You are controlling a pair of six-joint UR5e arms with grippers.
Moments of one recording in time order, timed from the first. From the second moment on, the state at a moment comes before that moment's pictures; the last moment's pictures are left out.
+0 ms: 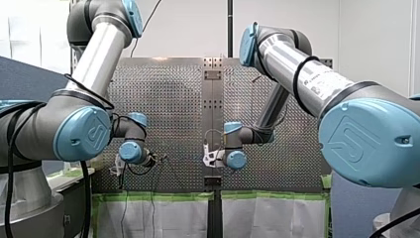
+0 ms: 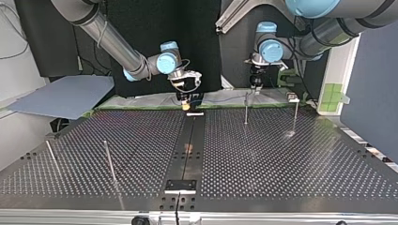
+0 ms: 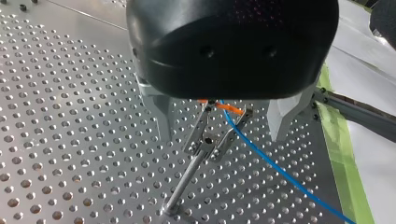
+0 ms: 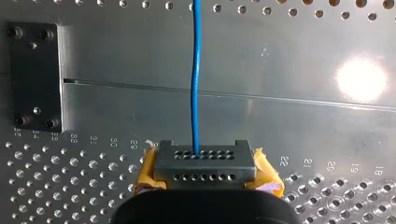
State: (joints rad) left arm -0.07 -2.15 -2.17 -2.26 -1.60 -1.74; right arm 2.24 -0.60 1.41 -0.70 1.63 1.53
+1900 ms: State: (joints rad) left arm -0.10 -2.15 -2.17 -2.25 -1.56 -1.74; right arm 2.24 -0.60 1.41 -0.69 1.63 1.53
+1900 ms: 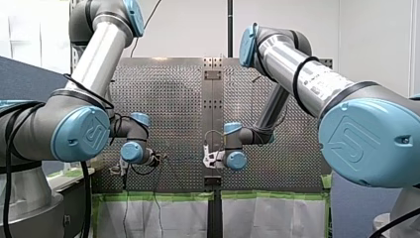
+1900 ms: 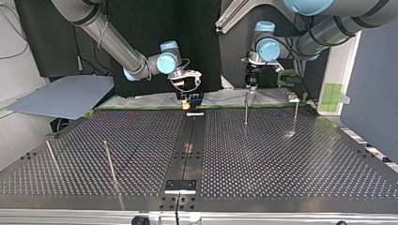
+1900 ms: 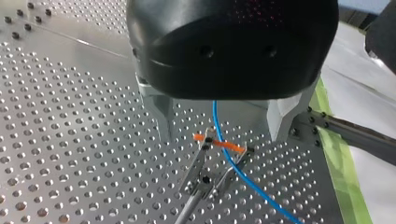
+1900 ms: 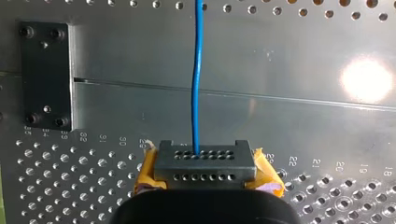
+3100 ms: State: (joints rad) left arm -0.18 -2.16 -2.09 -2.25 -1.59 -1.83; right arm 2.24 -0.60 1.41 -0.69 1.63 1.53
